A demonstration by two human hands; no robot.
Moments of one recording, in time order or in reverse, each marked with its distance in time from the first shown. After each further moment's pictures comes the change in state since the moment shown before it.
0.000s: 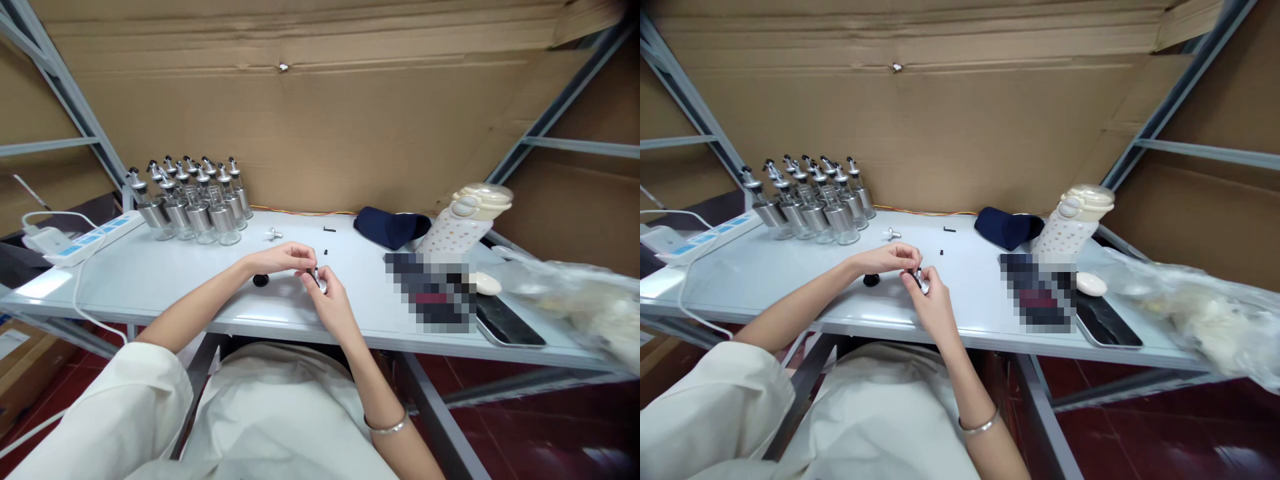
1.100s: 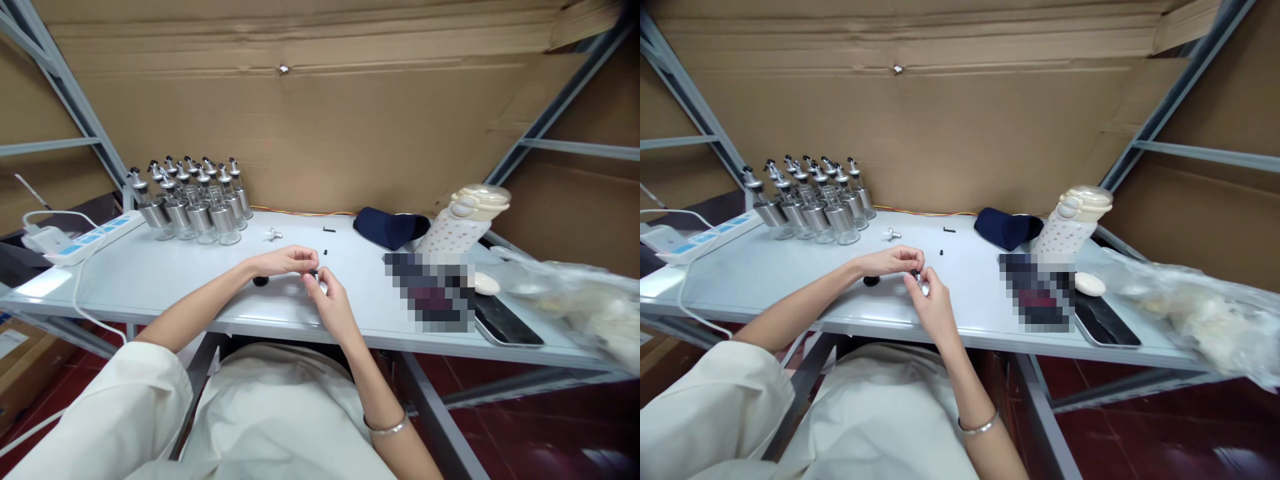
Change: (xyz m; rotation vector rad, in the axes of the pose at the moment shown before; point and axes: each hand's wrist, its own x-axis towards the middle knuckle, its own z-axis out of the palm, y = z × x) left_hand 0.000 -0.001 0.006 0.083 -0.012 -0.001; right_hand -0.003 -0.002 -0.002 0.005 -0.005 -0.073
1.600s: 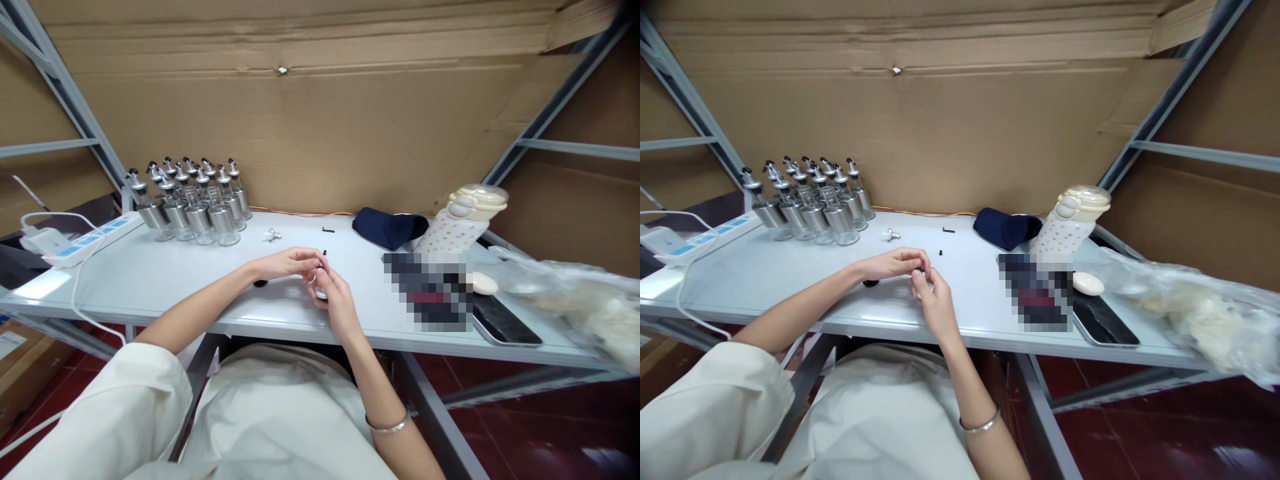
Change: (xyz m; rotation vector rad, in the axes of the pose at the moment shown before) left_hand 0.002 0.003 0.009 -0.063 0.055 0.009; right_hand 0.002 0.002 -0.001 0.351 -0.003 0.144
